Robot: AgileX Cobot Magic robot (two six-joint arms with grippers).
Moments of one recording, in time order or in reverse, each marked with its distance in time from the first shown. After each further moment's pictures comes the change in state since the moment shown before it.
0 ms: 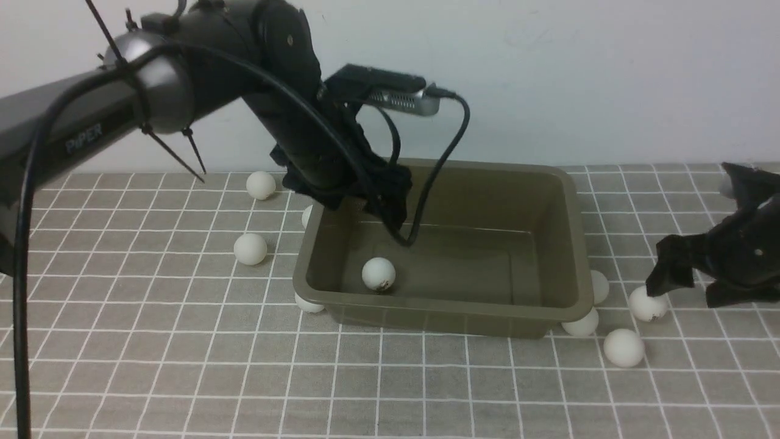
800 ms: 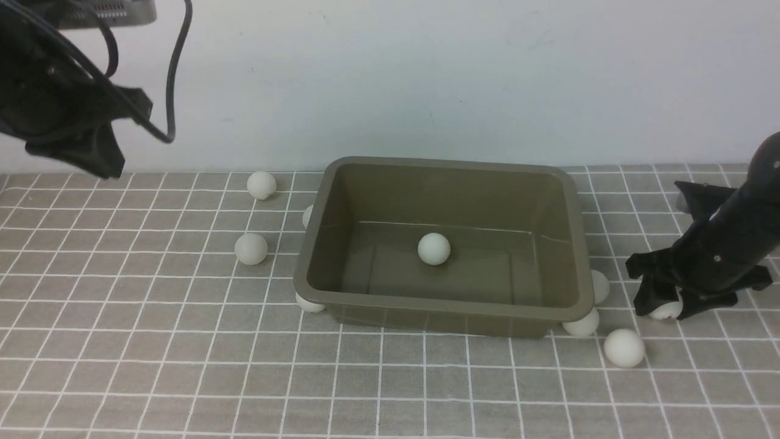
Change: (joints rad) right arm 0.061 0.125 -0.110 -0.142 0.101 0.080; left arm 0.460 -0.303 0.163 0.046 0.189 -0.036
